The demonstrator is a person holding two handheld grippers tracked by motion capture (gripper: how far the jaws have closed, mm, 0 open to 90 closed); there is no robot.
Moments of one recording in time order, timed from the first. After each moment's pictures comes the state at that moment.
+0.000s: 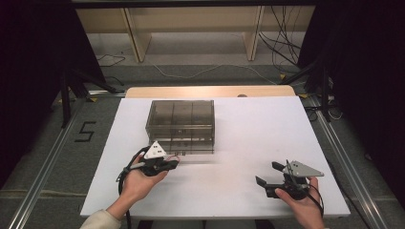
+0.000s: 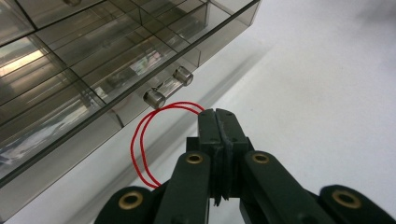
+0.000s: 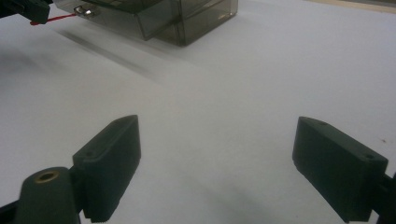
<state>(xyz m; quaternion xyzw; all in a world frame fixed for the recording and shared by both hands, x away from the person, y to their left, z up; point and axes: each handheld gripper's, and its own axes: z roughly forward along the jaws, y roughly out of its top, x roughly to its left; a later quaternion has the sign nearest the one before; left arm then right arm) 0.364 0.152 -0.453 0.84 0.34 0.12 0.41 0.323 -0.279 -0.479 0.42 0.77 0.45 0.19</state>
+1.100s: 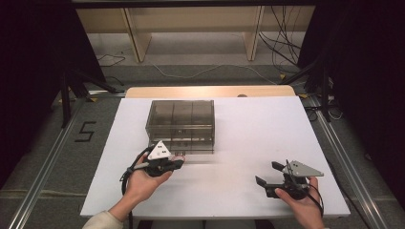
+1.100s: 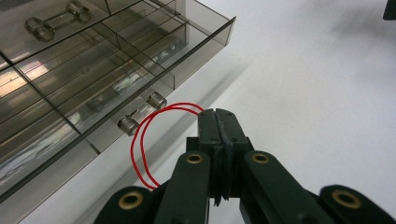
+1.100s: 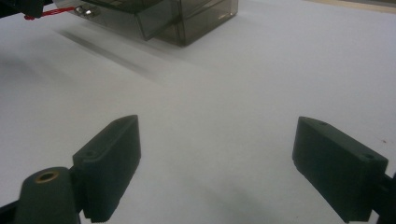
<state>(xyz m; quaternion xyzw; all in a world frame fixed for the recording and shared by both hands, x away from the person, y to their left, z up) 0.359 0.139 -0.443 0.84 0.32 0.12 0.42 0.323 -0.279 -0.478 0.42 0.77 0.45 0.19</state>
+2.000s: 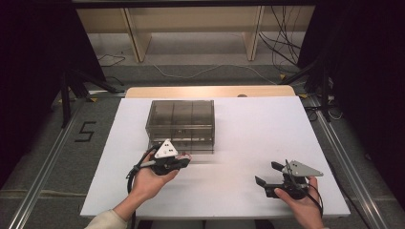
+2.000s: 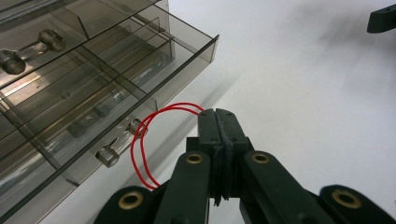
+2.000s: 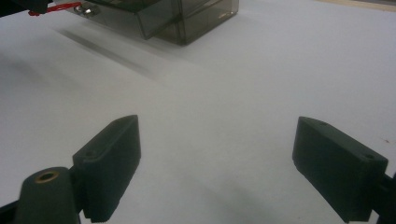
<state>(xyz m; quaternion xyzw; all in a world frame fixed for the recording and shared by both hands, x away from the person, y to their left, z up) 0.363 0.121 -0.438 0.84 0.31 0.12 0.43 0.324 -0.278 -0.479 0.41 0.77 0.45 0.19</state>
